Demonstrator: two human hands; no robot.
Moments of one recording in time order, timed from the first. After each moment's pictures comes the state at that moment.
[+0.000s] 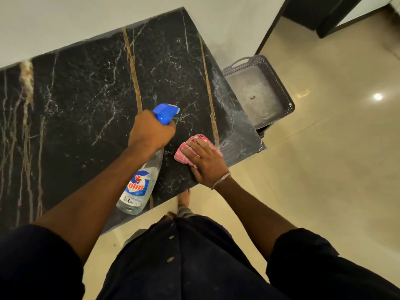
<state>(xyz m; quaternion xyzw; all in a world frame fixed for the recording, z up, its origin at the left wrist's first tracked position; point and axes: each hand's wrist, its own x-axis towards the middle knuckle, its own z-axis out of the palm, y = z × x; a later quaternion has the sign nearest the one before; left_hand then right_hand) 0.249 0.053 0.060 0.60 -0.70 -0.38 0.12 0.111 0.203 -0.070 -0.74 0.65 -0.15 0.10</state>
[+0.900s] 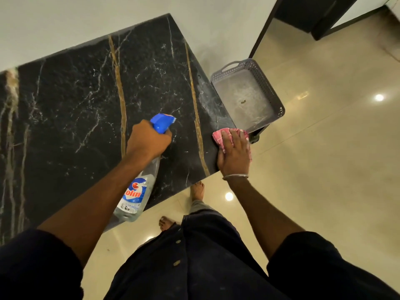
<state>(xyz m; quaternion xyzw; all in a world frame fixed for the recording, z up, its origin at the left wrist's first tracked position) 0.211 0.072 0.054 0.59 -0.70 -0.38 0.09 0.014 0.228 -0.065 -0.51 0.85 -0.13 0.02</state>
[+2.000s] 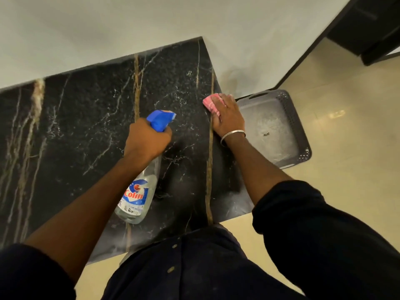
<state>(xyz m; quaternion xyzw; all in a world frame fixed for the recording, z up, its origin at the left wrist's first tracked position) 0.171 -0.029 0.069 0.67 -0.62 -0.37 0.15 -0.070 -0.033 -0.071 -0.63 0.73 -0.20 0.15</state>
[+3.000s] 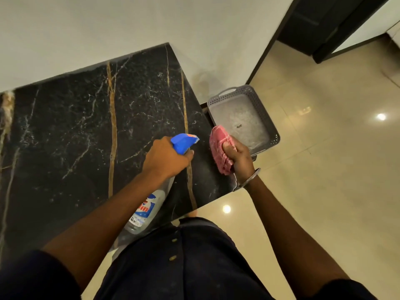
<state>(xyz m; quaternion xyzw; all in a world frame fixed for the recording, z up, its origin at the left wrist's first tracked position) 0.123 0.064 0.077 0.58 -0.70 -0.40 0.06 -0.065 0.162 0.015 -0.23 0.62 -0.53 0.53</state>
